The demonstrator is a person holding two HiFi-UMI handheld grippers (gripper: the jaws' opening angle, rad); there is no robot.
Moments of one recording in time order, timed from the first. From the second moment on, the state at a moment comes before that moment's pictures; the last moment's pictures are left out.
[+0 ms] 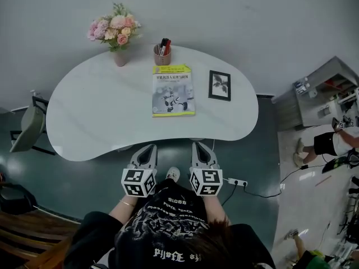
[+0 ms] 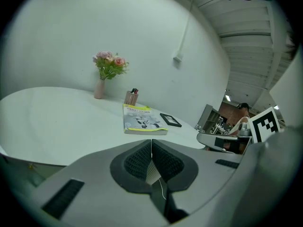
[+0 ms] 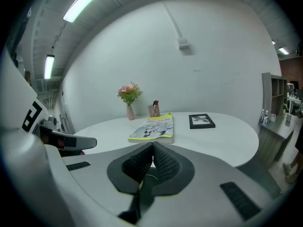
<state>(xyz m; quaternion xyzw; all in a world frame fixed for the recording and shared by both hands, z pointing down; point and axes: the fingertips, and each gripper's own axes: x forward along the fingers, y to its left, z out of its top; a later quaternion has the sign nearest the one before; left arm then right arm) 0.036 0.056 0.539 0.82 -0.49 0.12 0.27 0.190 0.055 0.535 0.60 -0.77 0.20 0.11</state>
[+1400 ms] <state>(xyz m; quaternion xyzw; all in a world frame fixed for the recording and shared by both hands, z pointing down) 0.024 -0.059 0.499 0.84 -0.50 0.09 0.22 0.199 -0.030 0.529 0.62 -0.75 0.20 0.12</state>
